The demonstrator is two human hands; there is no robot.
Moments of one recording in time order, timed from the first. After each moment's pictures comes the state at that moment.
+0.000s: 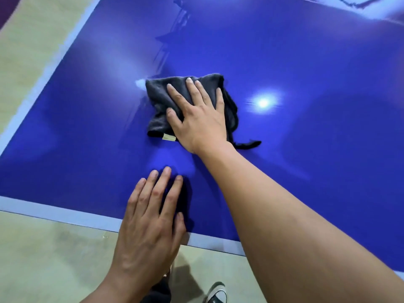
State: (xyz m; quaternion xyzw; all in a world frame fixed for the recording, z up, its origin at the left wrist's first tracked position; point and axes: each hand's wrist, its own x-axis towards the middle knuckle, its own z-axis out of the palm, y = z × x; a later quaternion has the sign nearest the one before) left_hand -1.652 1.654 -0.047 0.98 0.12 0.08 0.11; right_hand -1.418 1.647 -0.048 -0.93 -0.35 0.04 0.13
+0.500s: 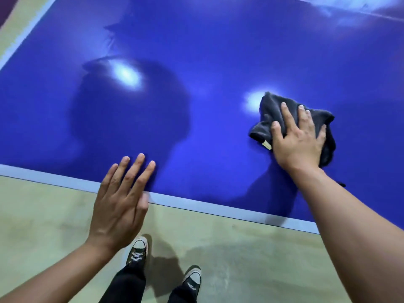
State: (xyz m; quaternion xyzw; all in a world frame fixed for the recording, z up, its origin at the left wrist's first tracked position) left_hand -1.652 1.553 -0.064 0.99 0.11 0.08 0.09; right_hand -1.353 1.280 -0.048 -0.99 -0.09 0.03 0.10
